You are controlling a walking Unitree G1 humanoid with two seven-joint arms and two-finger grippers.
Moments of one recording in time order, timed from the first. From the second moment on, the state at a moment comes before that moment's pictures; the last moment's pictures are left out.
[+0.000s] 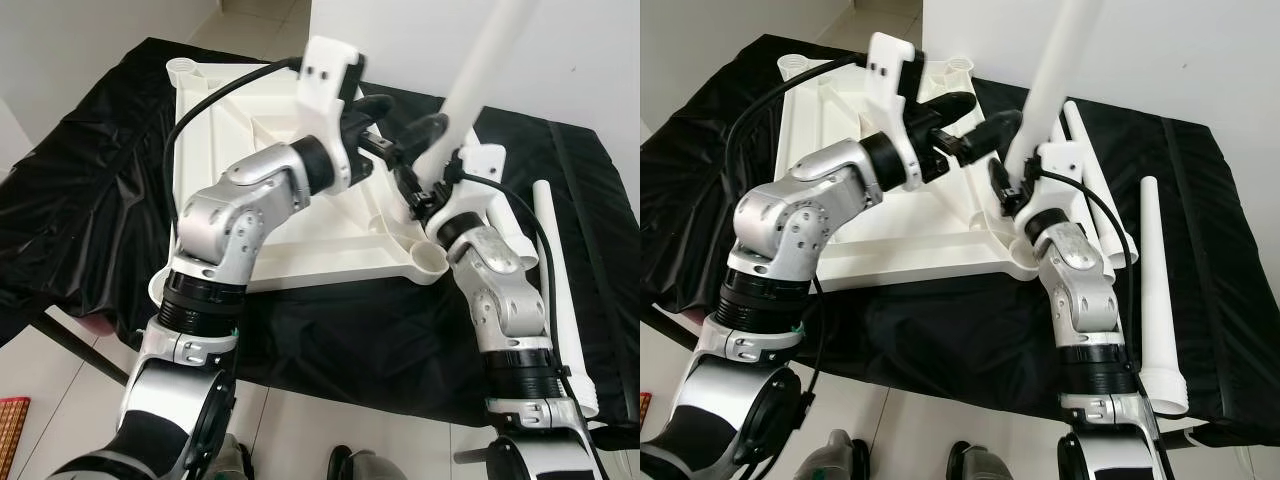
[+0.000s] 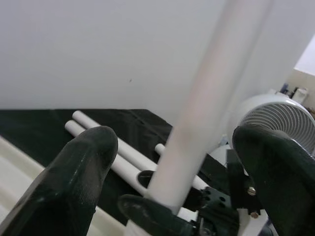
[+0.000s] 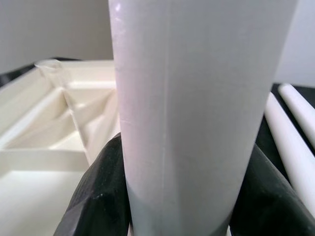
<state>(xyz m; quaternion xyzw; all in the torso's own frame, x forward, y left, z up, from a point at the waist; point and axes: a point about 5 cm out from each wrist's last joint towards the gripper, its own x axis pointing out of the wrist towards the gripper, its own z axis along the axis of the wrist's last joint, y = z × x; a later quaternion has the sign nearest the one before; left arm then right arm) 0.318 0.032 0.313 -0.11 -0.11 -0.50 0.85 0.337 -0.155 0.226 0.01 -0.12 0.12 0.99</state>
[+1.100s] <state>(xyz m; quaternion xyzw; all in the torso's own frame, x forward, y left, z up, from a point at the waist) 0.304 0.032 0.211 0.06 -0.03 -0.43 0.90 0.304 -0.159 0.184 0.02 -0.12 -0.02 0.99</state>
